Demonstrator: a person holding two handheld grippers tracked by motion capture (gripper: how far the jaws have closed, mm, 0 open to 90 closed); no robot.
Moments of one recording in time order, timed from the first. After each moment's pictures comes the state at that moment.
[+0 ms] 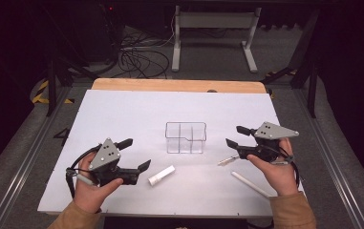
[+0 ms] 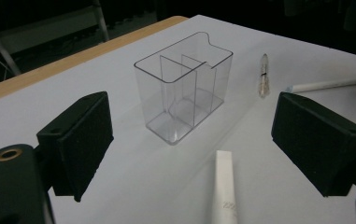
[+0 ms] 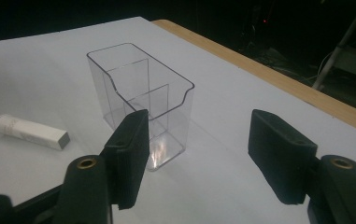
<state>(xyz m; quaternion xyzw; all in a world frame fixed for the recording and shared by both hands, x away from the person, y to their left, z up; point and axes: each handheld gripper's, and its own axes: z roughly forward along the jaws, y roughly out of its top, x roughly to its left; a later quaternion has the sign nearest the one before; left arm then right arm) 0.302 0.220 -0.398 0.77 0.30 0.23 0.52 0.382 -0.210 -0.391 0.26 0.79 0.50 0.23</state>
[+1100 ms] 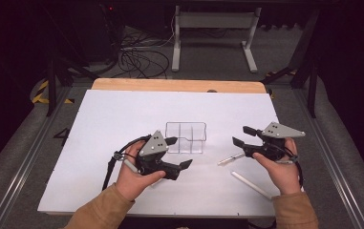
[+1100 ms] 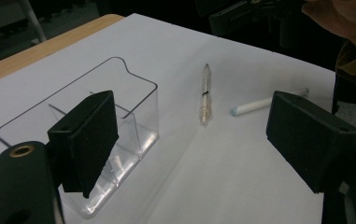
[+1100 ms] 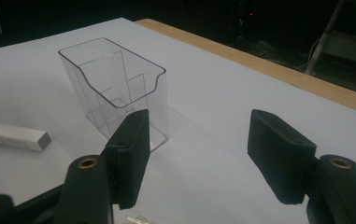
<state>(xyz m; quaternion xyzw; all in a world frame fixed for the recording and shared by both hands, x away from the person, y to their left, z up) 0.334 0.124 -0.390 0.81 0.23 0.15 0.52 0.390 -0.229 -0.403 0.30 0.77 0.51 0.23</state>
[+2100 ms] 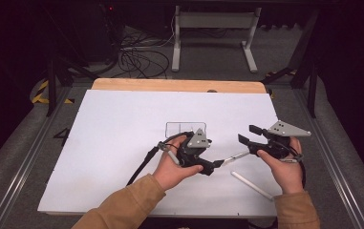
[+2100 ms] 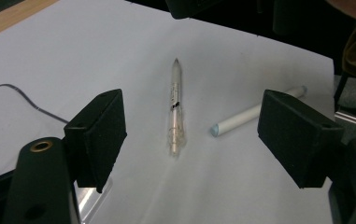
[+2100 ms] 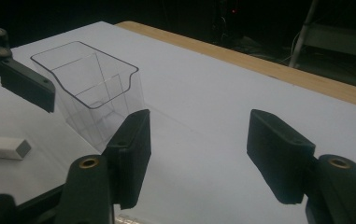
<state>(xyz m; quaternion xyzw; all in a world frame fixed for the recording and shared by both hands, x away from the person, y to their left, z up) 0.372 0.031 -0.410 0.85 0.19 0.11 0.47 0.394 -0.243 -0.404 0.34 0.76 0.51 0.23</state>
